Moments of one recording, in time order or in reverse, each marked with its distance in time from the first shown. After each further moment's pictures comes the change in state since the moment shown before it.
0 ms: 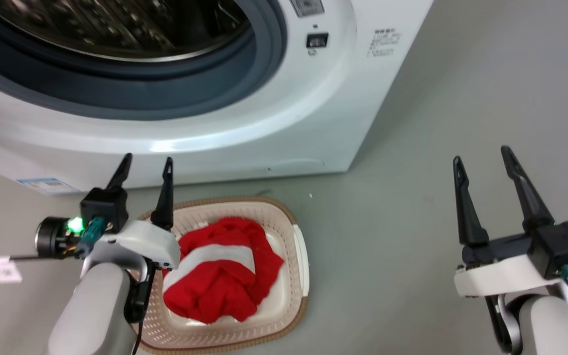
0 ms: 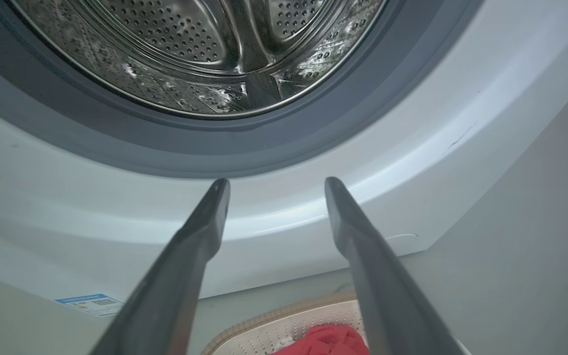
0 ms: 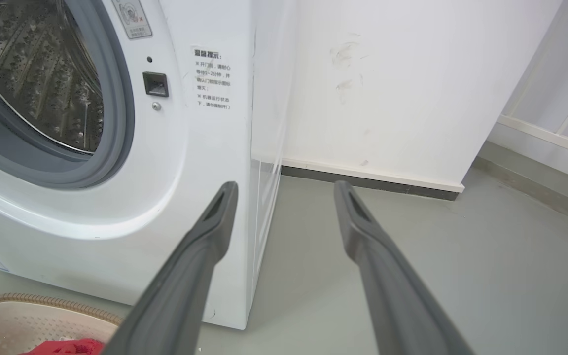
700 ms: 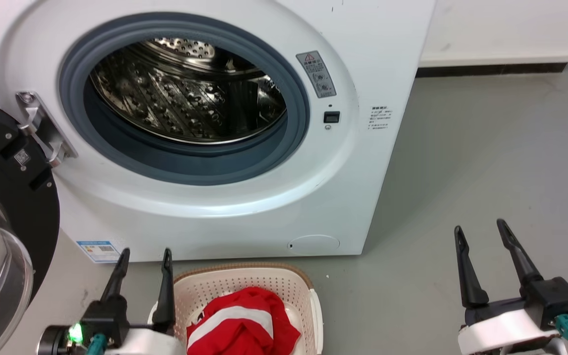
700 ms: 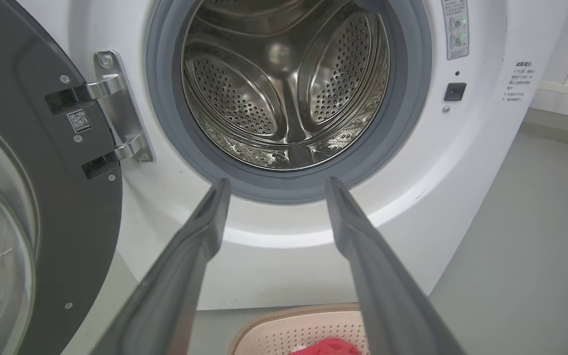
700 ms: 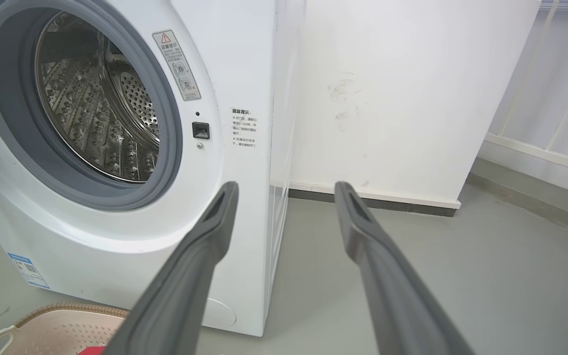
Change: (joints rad) left arm 0.471 -0.163 0.240 -0.383 0.196 -0.047 0.000; right arm 0.186 -0.001 -0.026 0.046 0.035 0.000 0.000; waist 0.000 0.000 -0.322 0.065
